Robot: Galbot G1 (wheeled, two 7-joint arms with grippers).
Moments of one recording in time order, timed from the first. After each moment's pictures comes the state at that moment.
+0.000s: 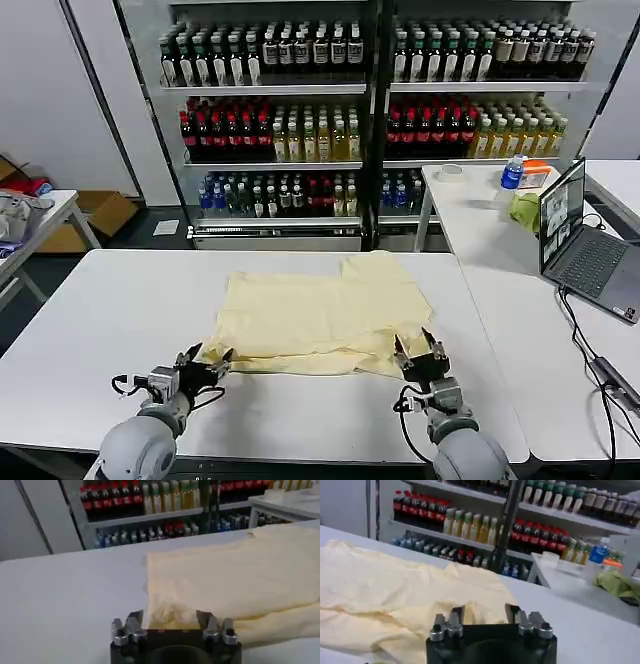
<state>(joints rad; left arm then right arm) 1.31 -1.05 -0.41 -1.93 -0.47 0.55 -0.18 -1.37 1.19 0.31 2.03 0.19 -0.45 0.26</state>
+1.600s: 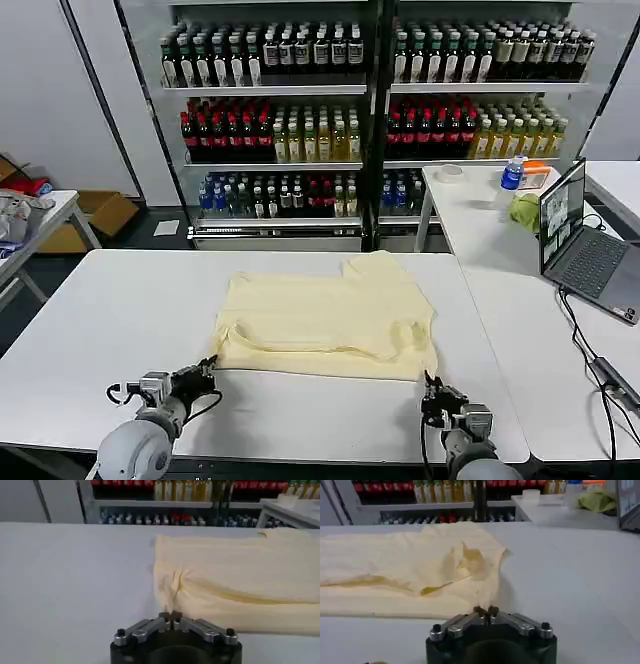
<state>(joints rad) 1.32 -1.08 -0.44 -1.91 -0.59 0.54 -0.19 -1.47 1.19 0.37 2.04 0.41 -0.51 0.29</state>
